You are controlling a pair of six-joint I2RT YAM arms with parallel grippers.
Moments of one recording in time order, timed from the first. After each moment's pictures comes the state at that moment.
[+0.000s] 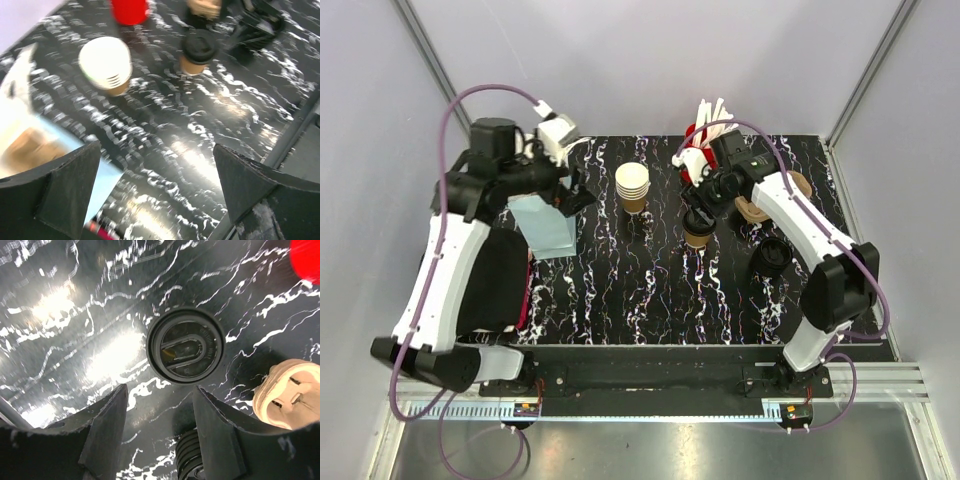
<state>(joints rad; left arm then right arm) -0.27 1.32 1.67 -0.93 0.58 0.27 0.42 1.70 1.61 -0.90 -0.26 -0.46</state>
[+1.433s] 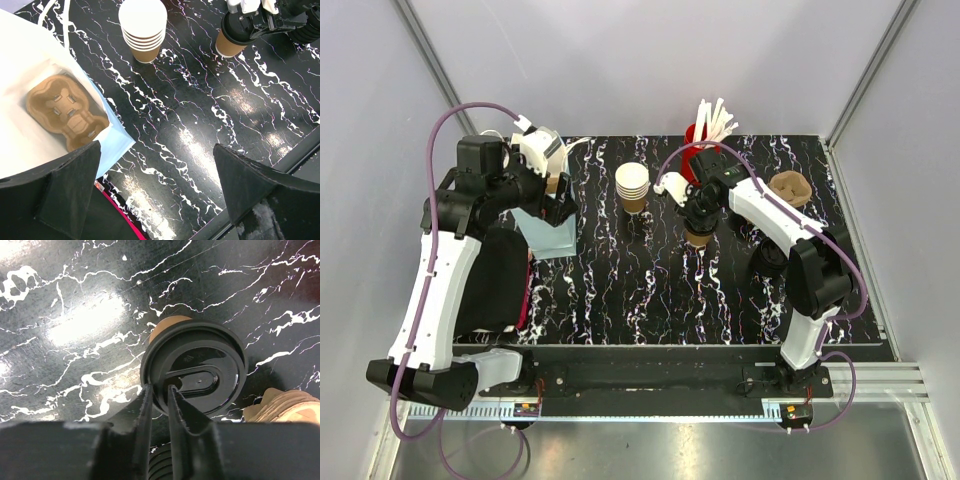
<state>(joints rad) -0.17 1.21 1.54 -0.95 0.44 0.24 0.48 1.83 1.54 -0.84 -0.17 -0.66</state>
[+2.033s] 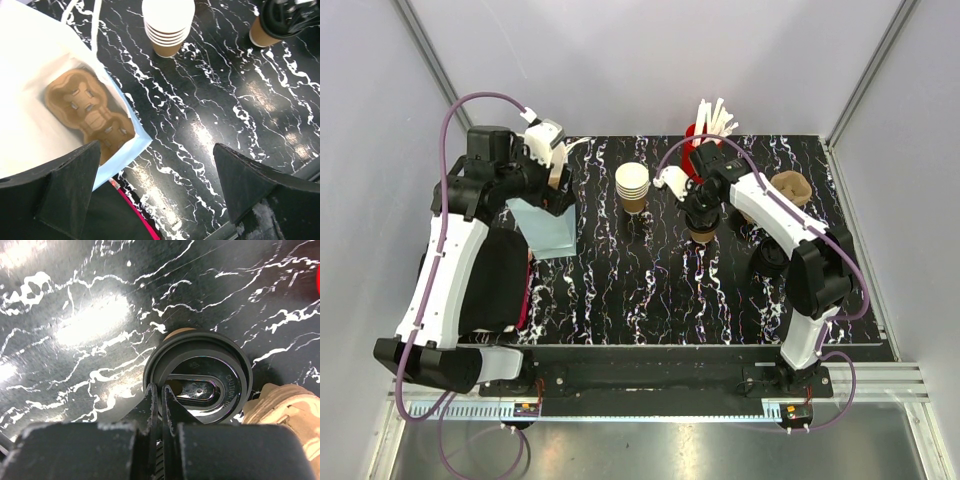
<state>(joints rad) -0.17 1.30 1.59 -0.95 0.36 0.26 0.48 1.83 1.61 -0.91 -0.18 -0.64</state>
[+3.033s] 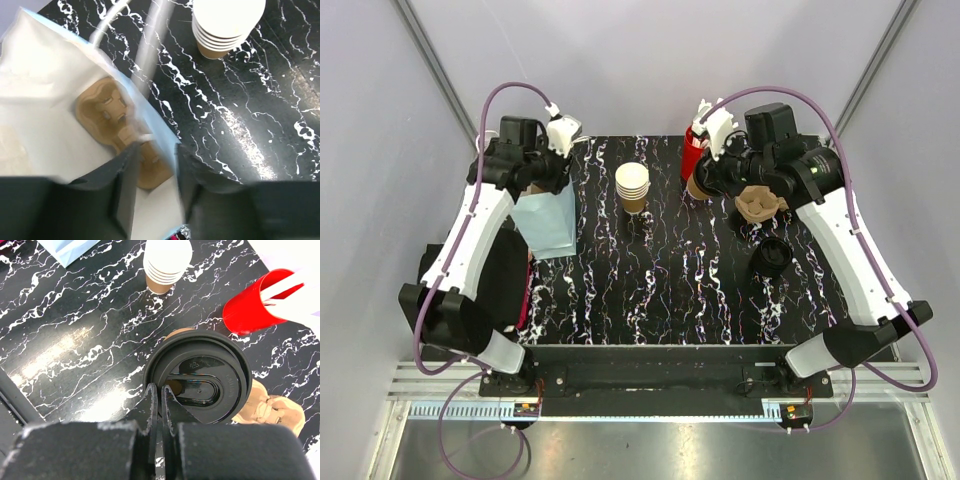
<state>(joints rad) -0.19 1.51 1.59 -0.79 0.21 0.33 0.48 1.48 1.89 -1.04 -0.24 -0.39</state>
